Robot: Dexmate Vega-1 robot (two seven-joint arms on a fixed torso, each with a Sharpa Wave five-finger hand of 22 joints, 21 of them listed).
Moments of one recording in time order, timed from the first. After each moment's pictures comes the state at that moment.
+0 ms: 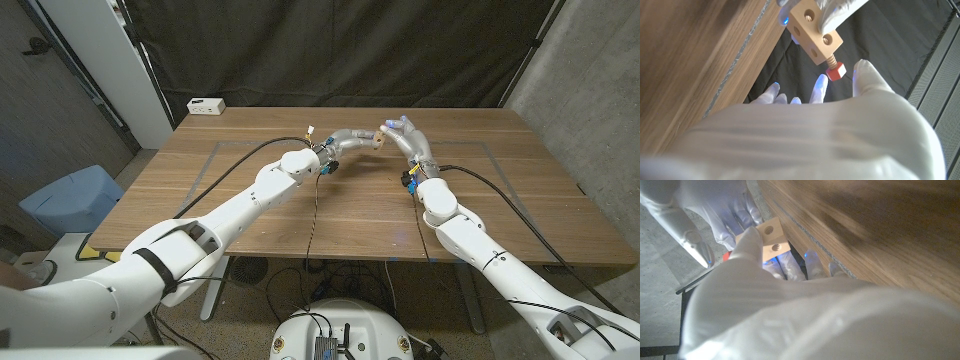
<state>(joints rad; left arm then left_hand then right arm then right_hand) 0.42 0.25 0.75 -1.07 -0.29 -0.07 -0.13 0.97 0.03 0.26 -0.15 0.20 0.86 -0.21 0.19 0.19 0.79 -0.22 0.21 0.35 0.41 -0.05 0.22 0.19 0.08 0.14 0.19 0.17 -0.88 -0.46 -0.47 -1.51 0.25 0.19 -0.37 0.73 -0.12 0.38 -0.12 0.26 0.40 -0.10 0.65 0.30 -0.01 -0.03 0.18 0.20 -0.03 0.04 0.20 0.23 0.16 0.02 0.18 0.17</state>
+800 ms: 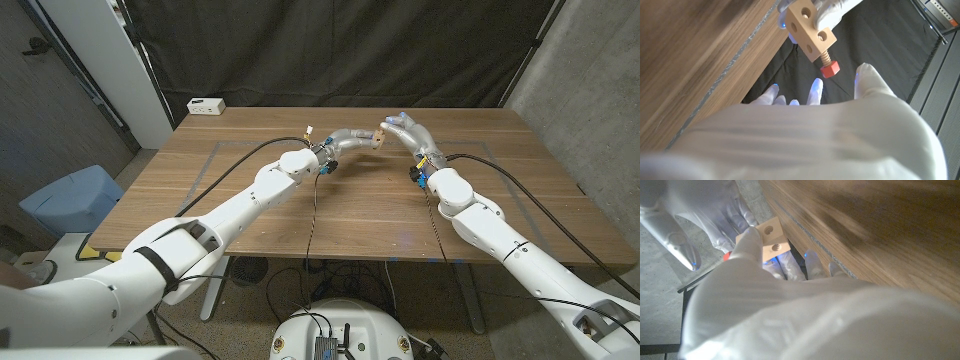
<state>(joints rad) 0.42 0.24 0.75 -1.04 -0.30 -0.10 -0.15 0.97 0.03 0.26 -0.15 0.20 0.86 -0.21 0.20 0.19 0.79 -0.22 0.21 0.35 0.41 -0.05 0.22 0.19 0.08 0.14 0.19 0.17 -0.87 -0.58 -0.45 -1.62 0.30 0.07 -0.25 0.69 -0.11 0.37 -0.12 0.27 0.31 -0.05 0.59 0.26 -0.07 -0.01 0.18 0.20 -0.07 0.06 0.20 0.23 0.12 0.04 0.18 0.17</state>
